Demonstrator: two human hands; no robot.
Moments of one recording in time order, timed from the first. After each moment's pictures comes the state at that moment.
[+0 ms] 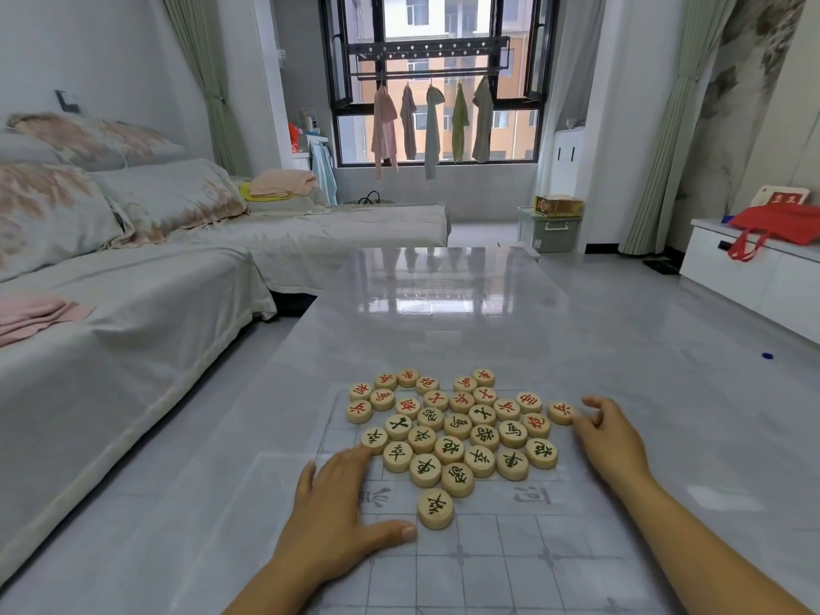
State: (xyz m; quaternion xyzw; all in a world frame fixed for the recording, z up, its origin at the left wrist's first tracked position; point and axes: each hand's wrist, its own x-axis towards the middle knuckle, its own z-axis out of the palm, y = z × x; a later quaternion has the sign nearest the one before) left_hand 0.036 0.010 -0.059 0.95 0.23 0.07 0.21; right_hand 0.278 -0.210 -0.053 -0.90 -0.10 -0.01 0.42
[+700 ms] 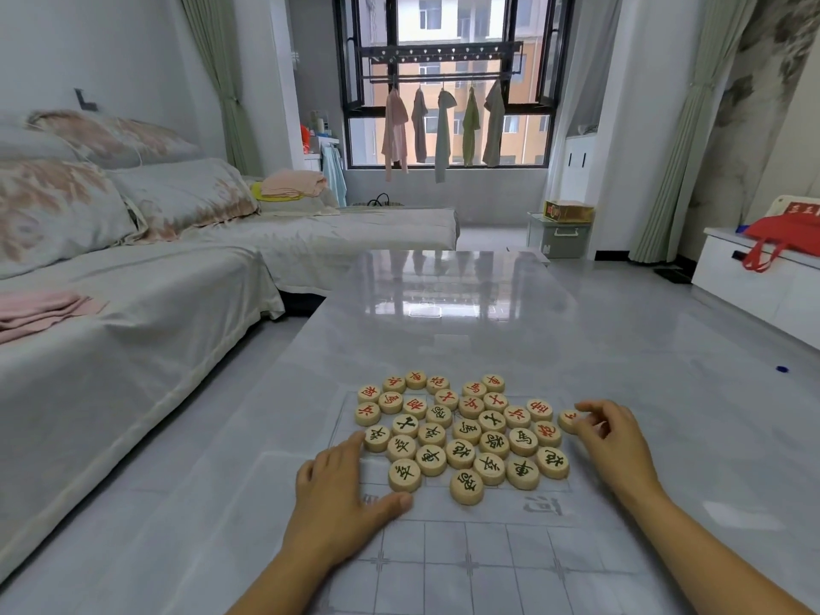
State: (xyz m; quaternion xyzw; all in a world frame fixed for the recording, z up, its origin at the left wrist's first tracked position) left_hand 0.050 0.021 -0.070 0.93 0.27 0.16 0.19; right_hand 0.275 -0.205 -0.055 -0.85 -0.19 -0.08 0.49
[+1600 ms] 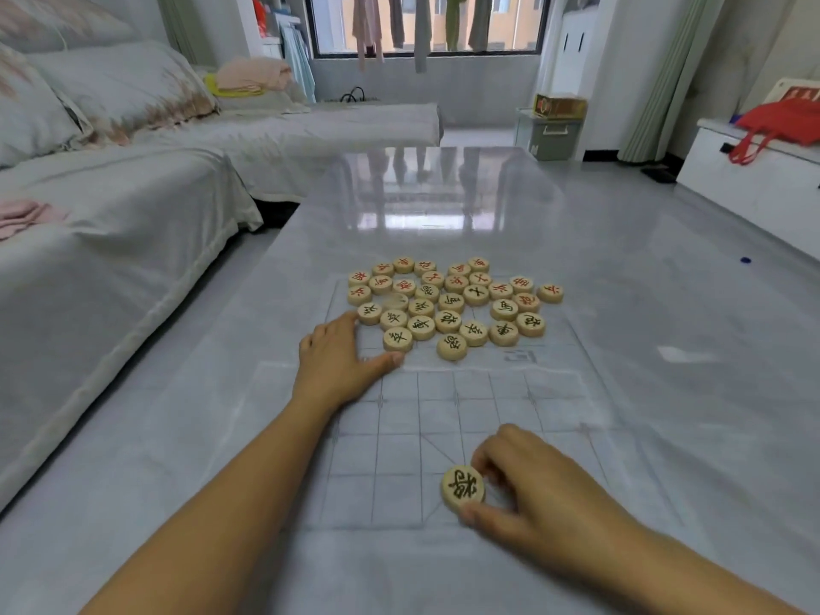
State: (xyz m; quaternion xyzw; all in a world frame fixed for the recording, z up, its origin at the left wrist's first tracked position) left_hand 0.048 0.017 -0.066 0.92 0.29 0.16 0.21; right_hand 0.056 -0.246 -0.031 -0.84 -0.49 0.12 0.21
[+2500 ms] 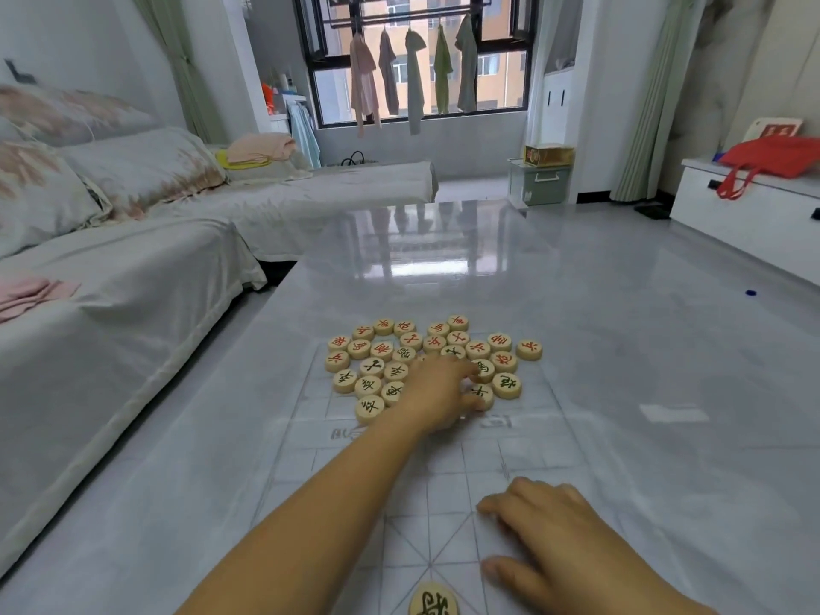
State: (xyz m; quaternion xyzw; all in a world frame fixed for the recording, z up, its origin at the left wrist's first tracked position) left_hand 0.155 -0.073 -0.027 0.99 0.09 0.05 0.12; right_hand 0.099 -0.266 -0.015 -0.85 -0.50 0.13 0.13
